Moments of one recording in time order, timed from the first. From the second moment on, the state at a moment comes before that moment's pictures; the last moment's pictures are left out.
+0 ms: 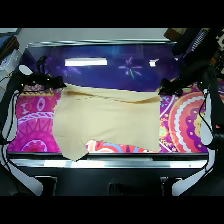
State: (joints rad) left arm 0.12 -1.95 1.88 1.02 -1.18 -1.32; right arm -0.16 -1.86 1.83 2.05 -1.44 -1.57
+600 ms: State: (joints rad) left arm 0.19 -1.99 1.88 1.03 -1.47 -1.36; right arm -0.07 -1.90 1.82 1.91 -1.62 -1.53
